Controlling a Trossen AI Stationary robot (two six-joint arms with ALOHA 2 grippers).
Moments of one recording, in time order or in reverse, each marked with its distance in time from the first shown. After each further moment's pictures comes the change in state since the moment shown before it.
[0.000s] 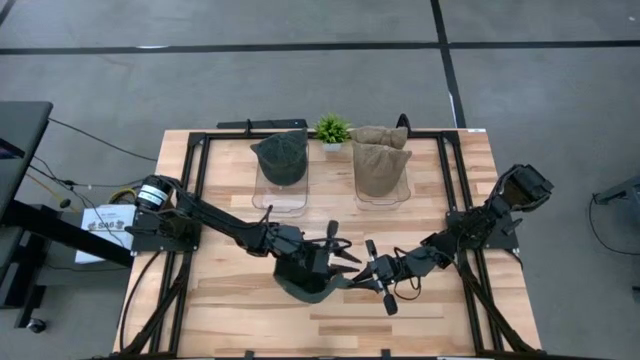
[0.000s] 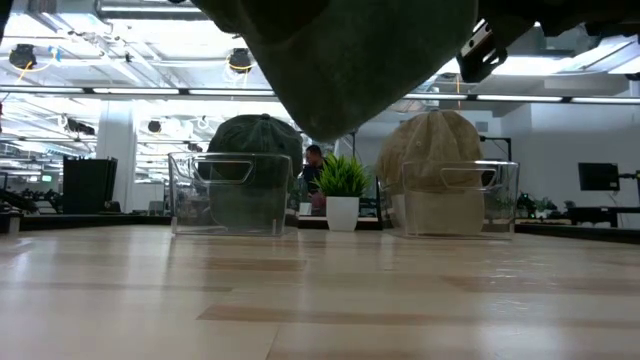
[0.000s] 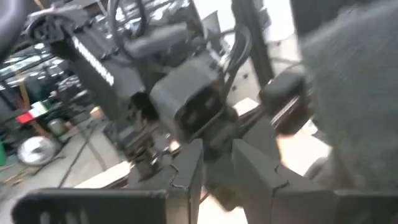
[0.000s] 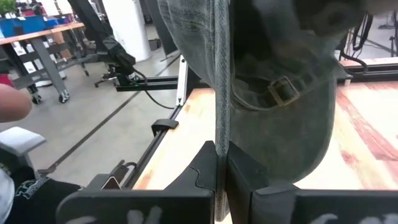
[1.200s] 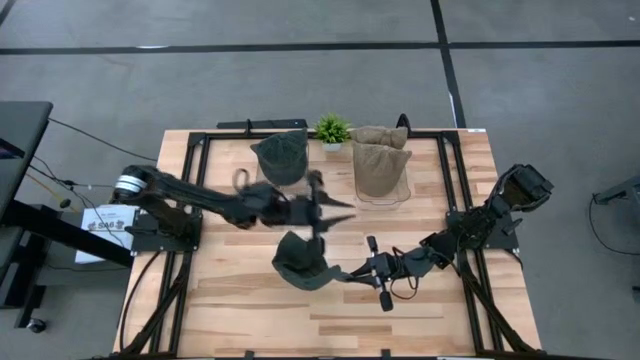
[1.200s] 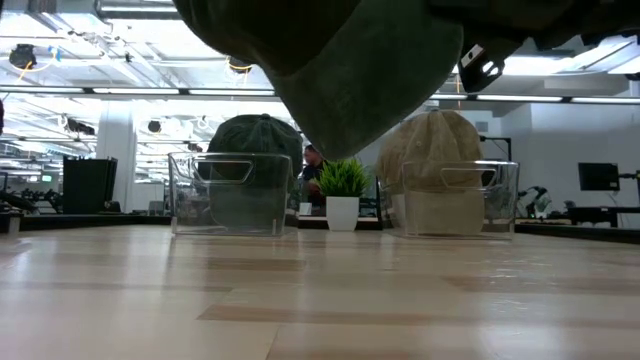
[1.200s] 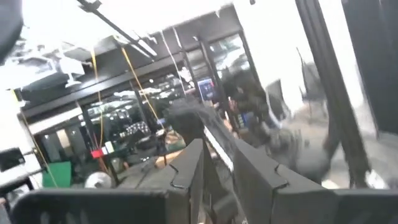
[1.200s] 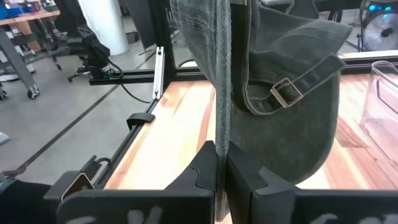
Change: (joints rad) left arm 0.151 -0.190 0.009 0.148 0.008 -0.016; right arm 0.003 0.000 0.000 -0.043 0.081 -0.005
